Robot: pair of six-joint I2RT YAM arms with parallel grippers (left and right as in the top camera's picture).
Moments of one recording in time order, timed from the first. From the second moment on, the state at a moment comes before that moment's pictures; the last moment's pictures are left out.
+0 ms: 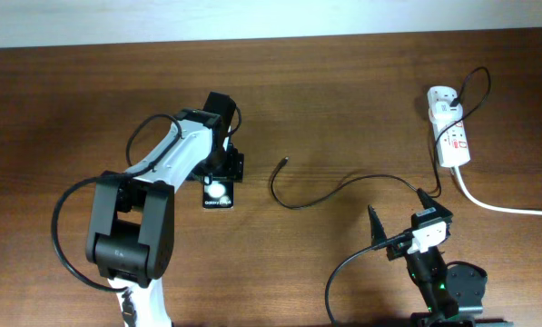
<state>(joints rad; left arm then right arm) -0.30 2.05 1.44 -0.92 -0.04 -0.23 -0.02 0.01 0.01 -0.05 -0.28 -0.13</state>
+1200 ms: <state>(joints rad) -0.30 2.05 1.38 -0.78 -0.04 -0.26 -0.02 0.01 0.01 -0.05 -0.28 -0.13</state>
